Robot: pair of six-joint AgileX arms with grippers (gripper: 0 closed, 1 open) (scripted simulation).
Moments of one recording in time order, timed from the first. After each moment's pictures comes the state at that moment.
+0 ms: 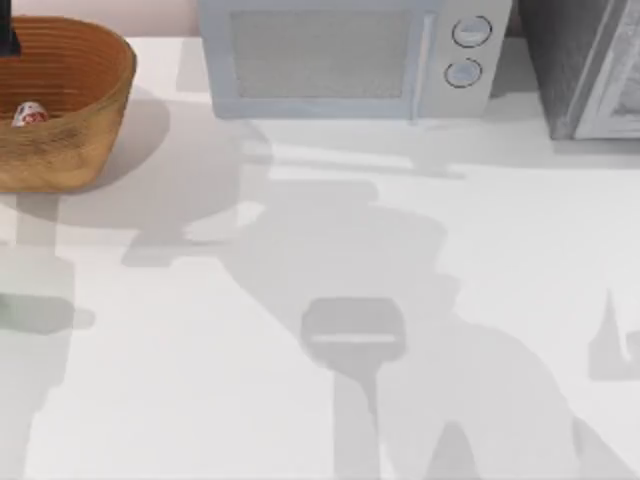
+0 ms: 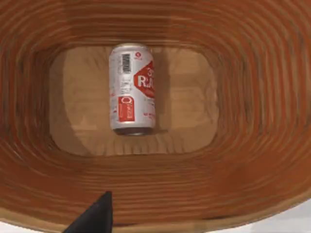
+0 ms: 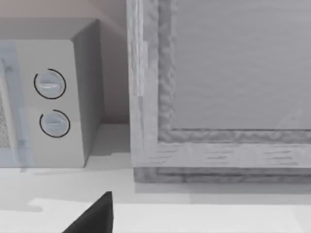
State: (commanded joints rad) left arm 0.14 1.80 1.70 -0.95 0.25 0.10; right arm 0.00 0.00 0.00 0.00 0.00 0.00
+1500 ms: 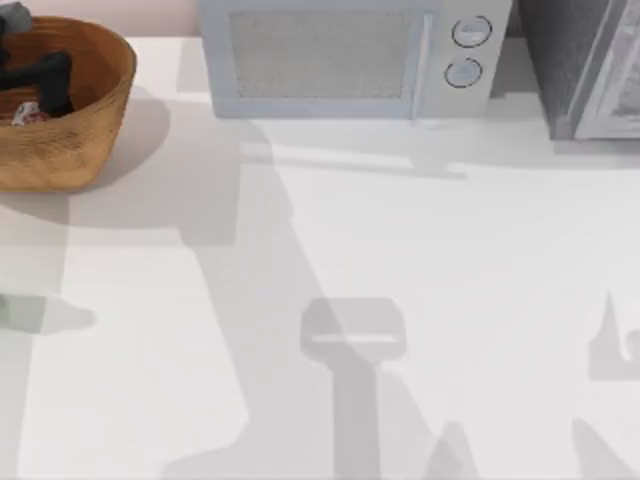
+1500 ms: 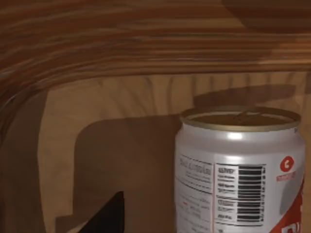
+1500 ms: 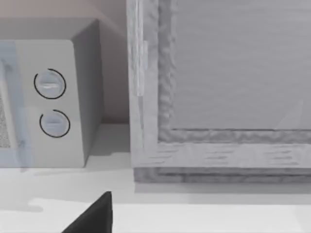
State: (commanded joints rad) left arm 0.15 2.56 2.28 -1.14 0.29 0.13; right arm 0.00 0.00 0.00 0.00 0.00 0.00
